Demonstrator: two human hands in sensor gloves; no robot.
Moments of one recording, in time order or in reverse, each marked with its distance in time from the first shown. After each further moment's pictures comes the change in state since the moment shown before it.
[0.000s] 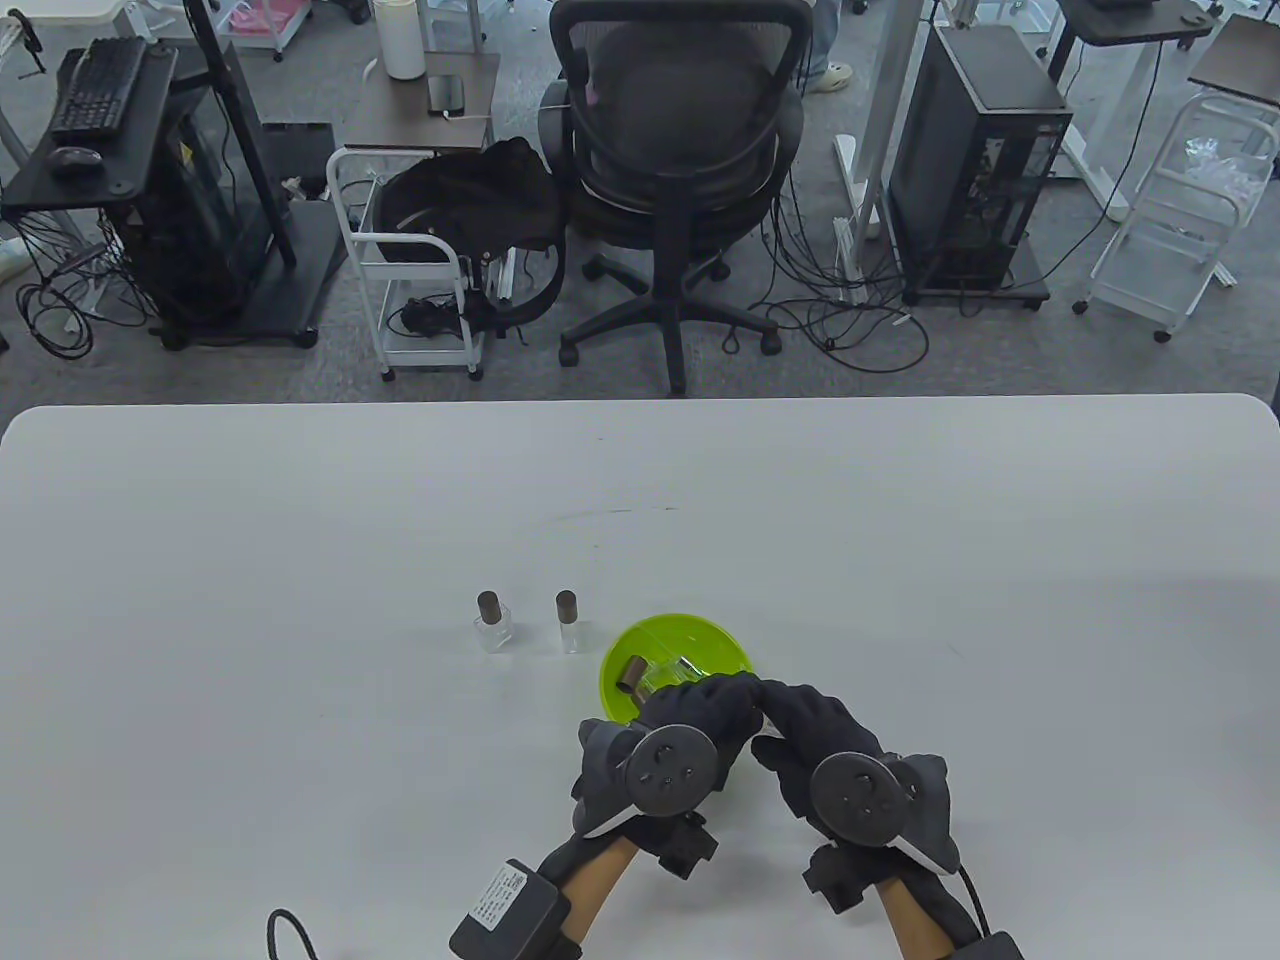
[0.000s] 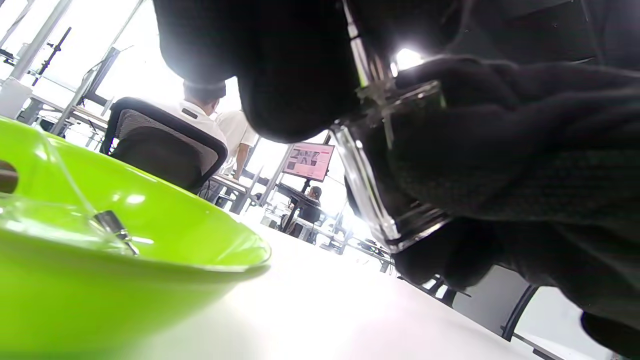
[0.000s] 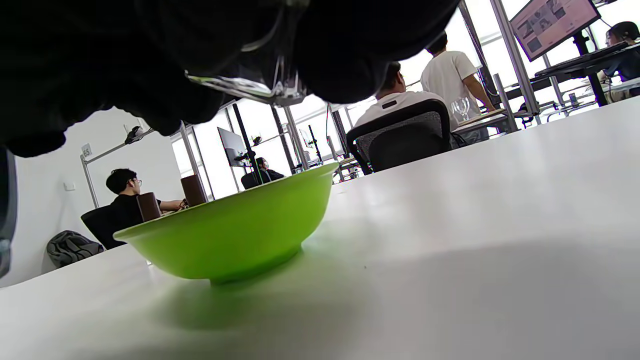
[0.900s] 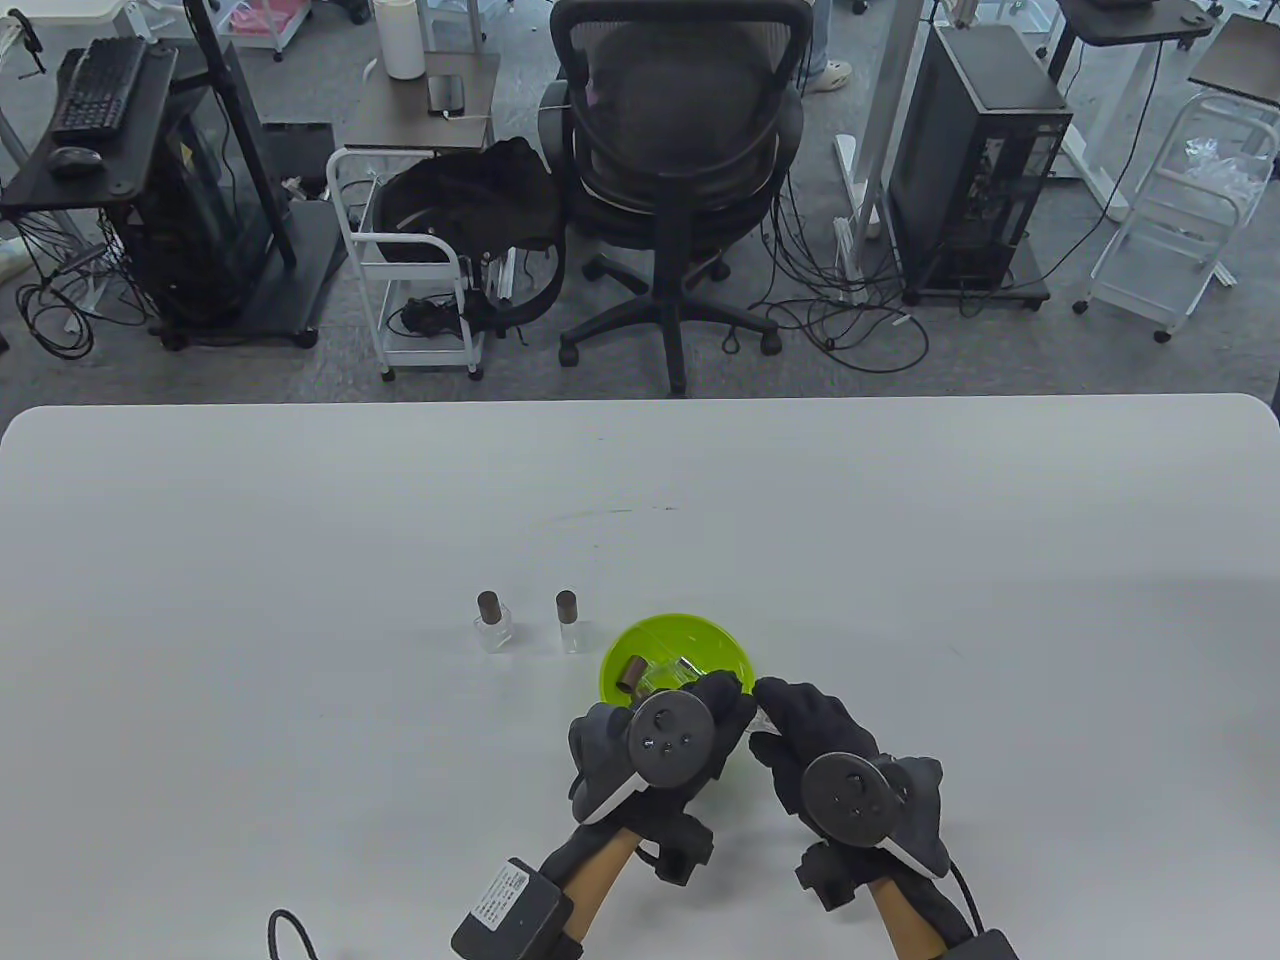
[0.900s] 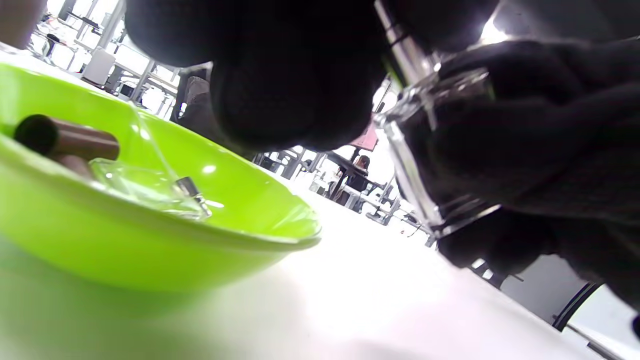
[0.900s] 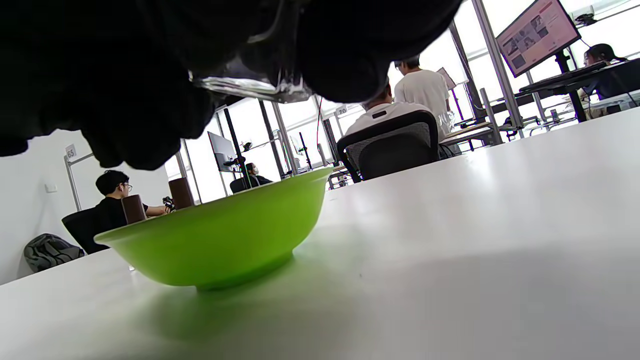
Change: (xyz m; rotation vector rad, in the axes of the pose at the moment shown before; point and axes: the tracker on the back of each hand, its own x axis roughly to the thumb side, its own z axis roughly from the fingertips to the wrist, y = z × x) left_hand -0.011 0.001 -0.005 -0.096 0.161 0.023; right_hand 0.005 0.001 -0.002 -0.037 0.033 0.030
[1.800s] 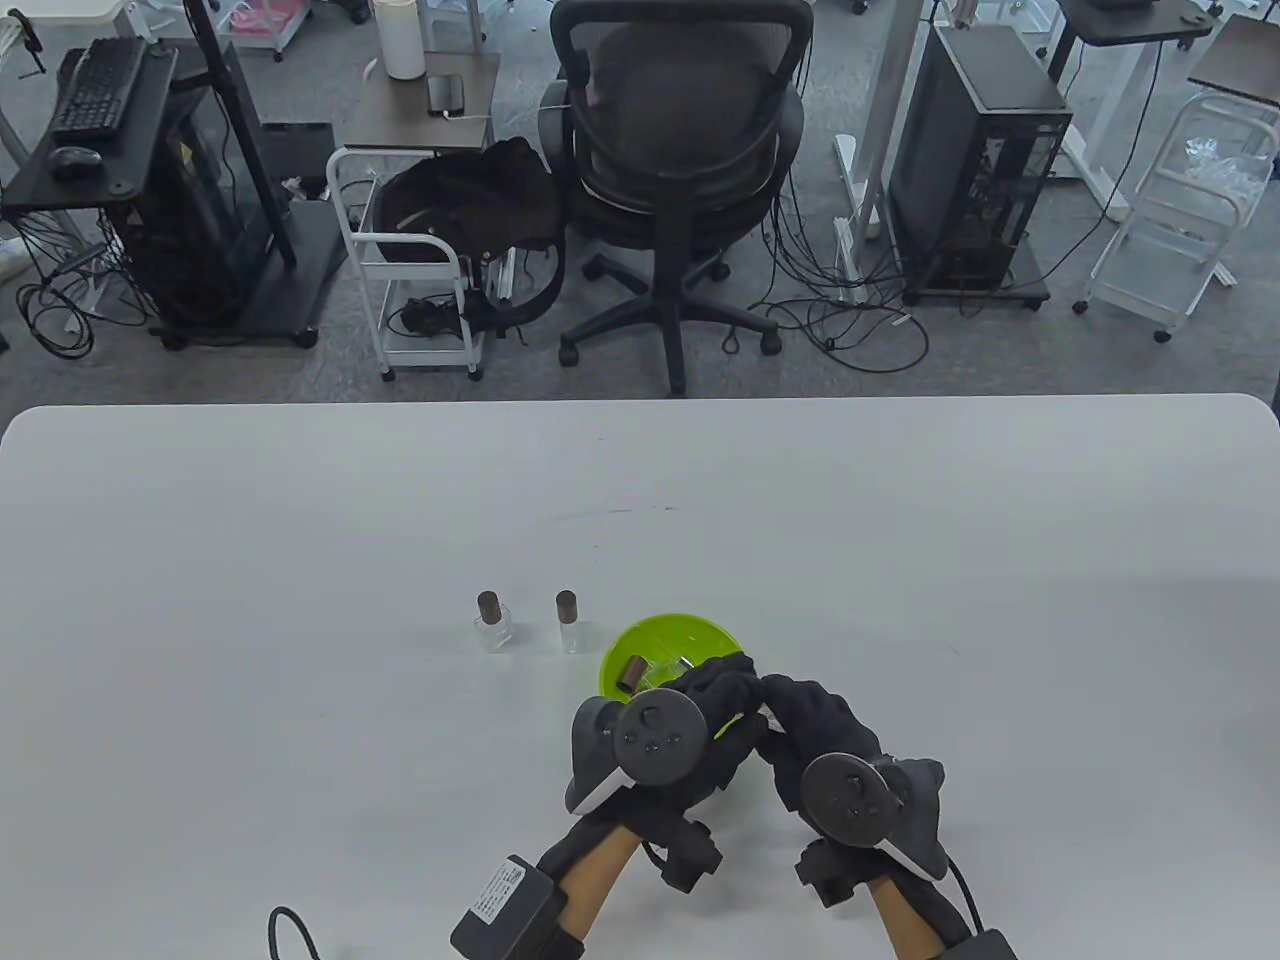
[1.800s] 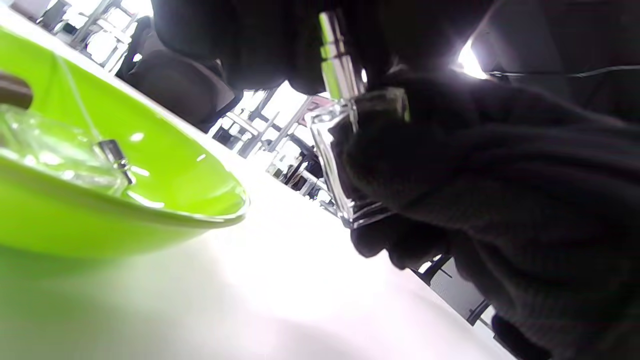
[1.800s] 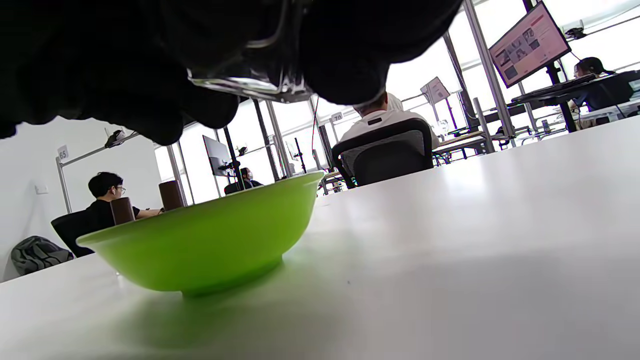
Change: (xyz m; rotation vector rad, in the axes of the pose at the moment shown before) left_hand -0.003 -0.002 -0.004 -0.066 -0.008 0.186; right_hand -0.002 0.000 0.000 -0.007 0.002 0.013
